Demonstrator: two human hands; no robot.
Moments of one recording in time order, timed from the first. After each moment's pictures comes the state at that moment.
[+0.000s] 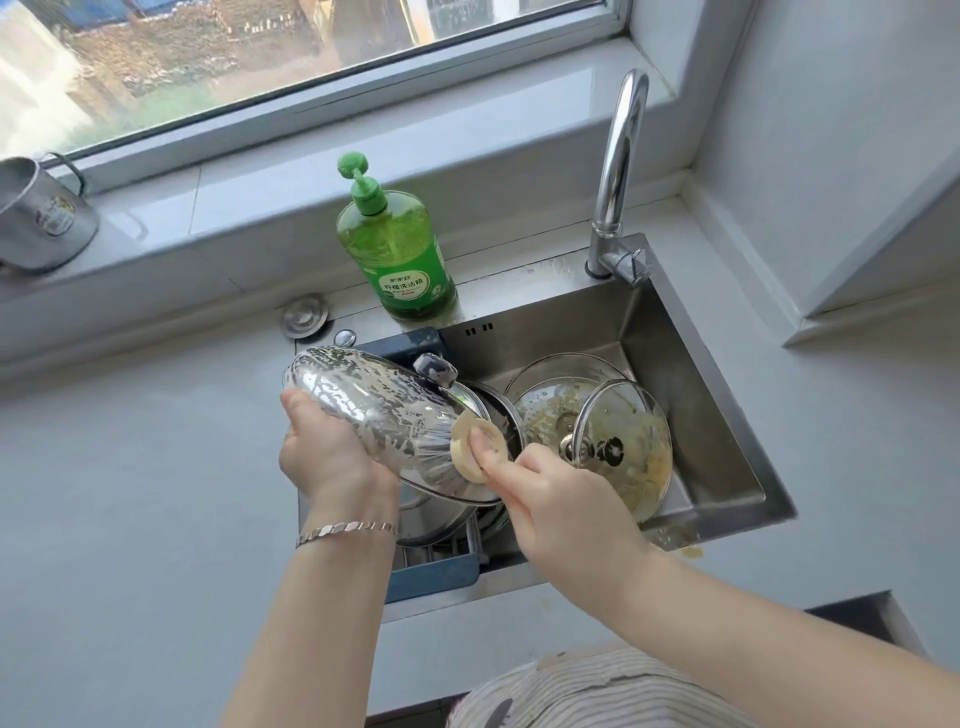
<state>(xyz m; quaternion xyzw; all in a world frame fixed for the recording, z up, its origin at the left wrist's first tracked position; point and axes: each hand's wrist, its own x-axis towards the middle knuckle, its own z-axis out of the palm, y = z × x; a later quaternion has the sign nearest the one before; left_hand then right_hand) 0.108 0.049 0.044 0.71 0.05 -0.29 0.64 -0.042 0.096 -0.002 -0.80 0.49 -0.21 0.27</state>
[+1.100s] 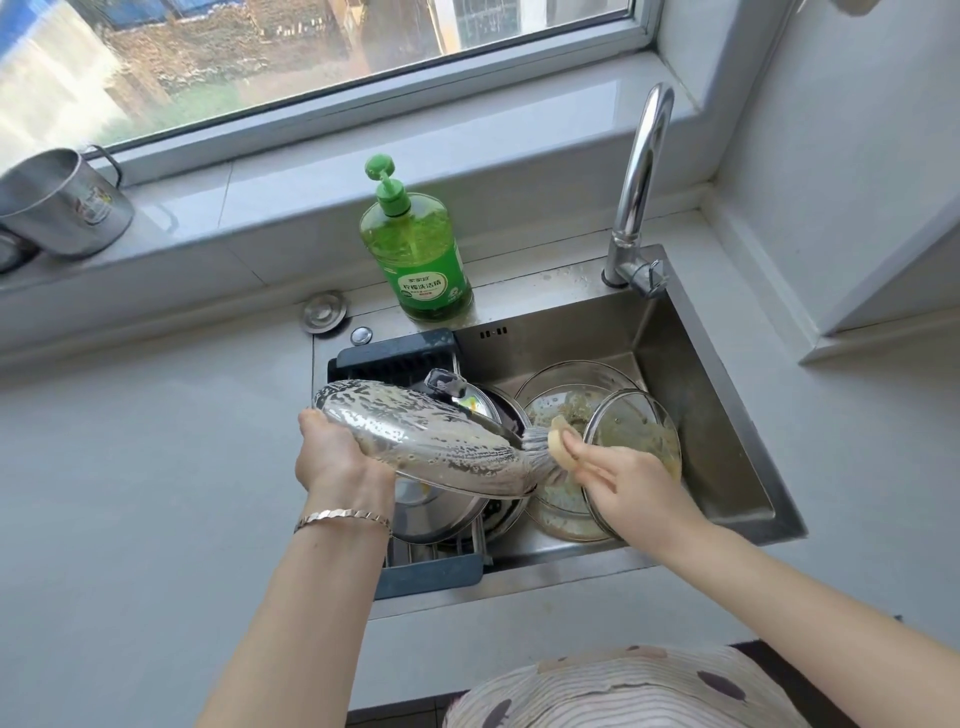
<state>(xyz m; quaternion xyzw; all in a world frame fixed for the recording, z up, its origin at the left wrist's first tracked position) 0.131 0.055 0.036 0.69 0.13 -0.37 0.61 -0.095 0.070 -0.054 -0.69 0.56 -0.18 0.42</state>
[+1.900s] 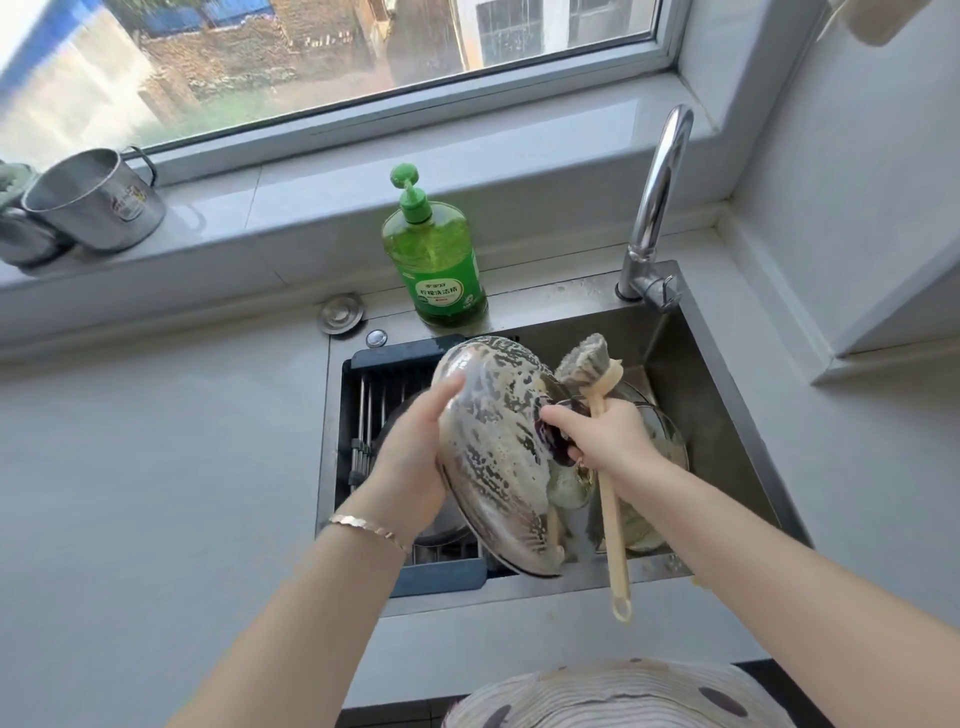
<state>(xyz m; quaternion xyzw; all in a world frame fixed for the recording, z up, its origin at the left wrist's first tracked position) 0.108 0.065 0.033 0.61 -0.17 -0.65 0.42 -0.053 0.022 -0.022 -0.39 0.67 -0.24 0.59</state>
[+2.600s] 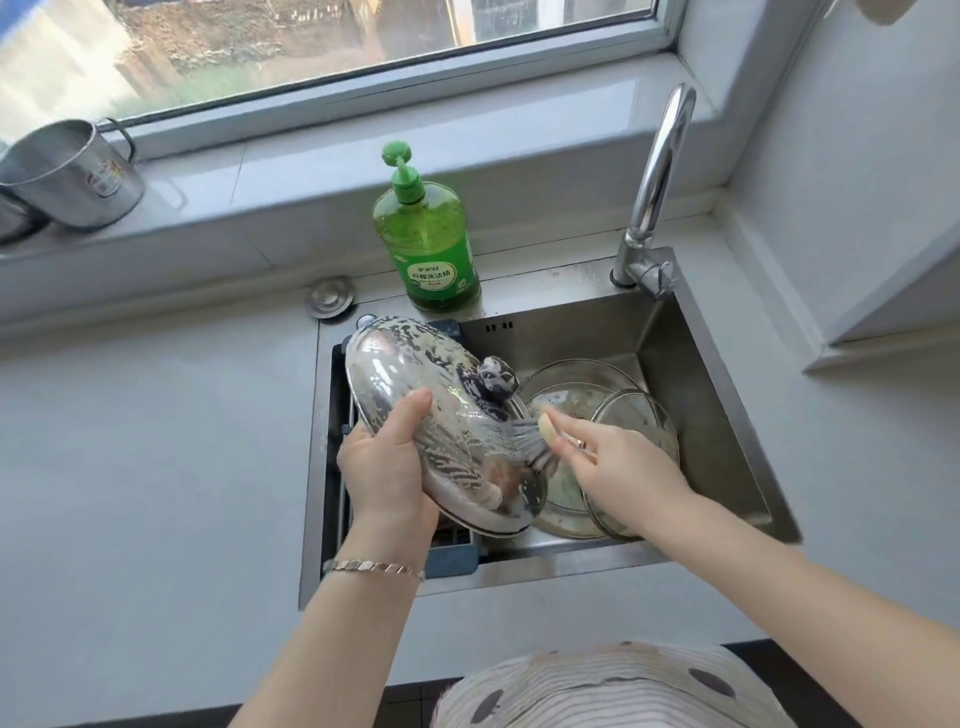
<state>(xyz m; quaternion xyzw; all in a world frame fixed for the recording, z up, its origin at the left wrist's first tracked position) 0.093 0.087 0.033 0.64 -0.05 -0.44 0.62 -0.072 0.059 0.000 -0.70 0.59 -0.04 0.40</state>
